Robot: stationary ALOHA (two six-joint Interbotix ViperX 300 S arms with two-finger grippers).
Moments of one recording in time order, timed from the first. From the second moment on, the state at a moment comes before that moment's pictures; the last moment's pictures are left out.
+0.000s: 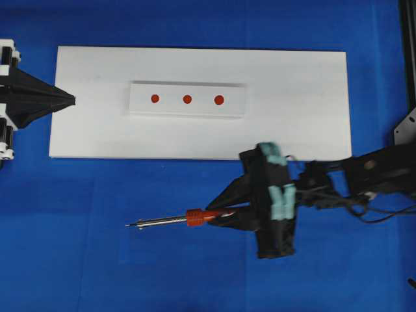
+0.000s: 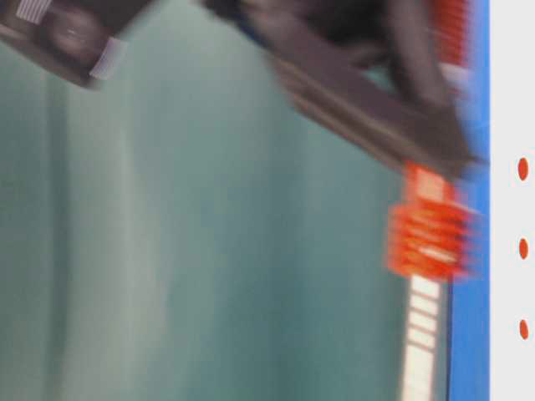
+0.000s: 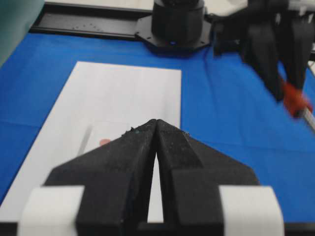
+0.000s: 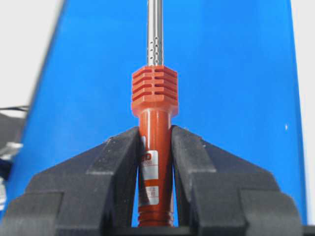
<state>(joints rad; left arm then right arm) 0.05 -0.97 1.23 0.00 -0.26 -0.05 0.29 -0.11 0.67 0.43 -0.16 -0.05</state>
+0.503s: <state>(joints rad) 0.05 -0.97 1.23 0.00 -0.26 -0.05 0.24 -0.17 0.67 0.35 -0.10 -0.06</state>
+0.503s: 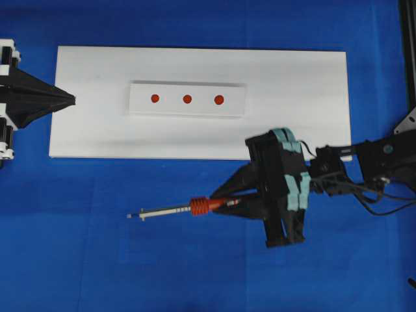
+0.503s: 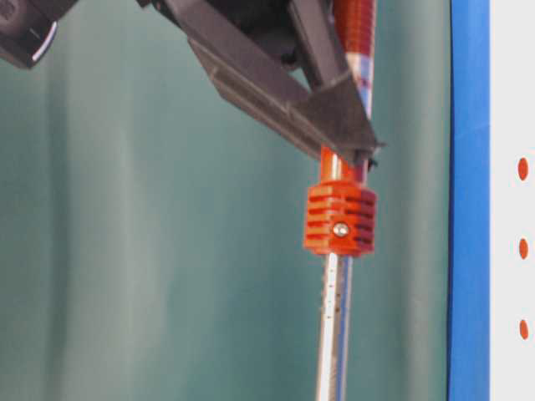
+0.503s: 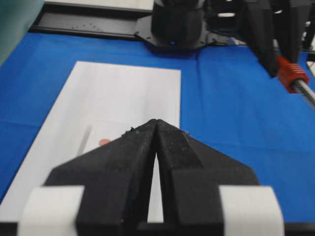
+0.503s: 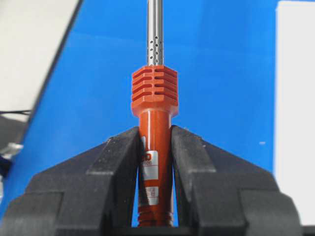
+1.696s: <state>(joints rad) 0.05 -0.97 1.23 0.00 -0.26 -0.05 -0.20 -0.13 0.59 -0.04 0.23 -0.07</state>
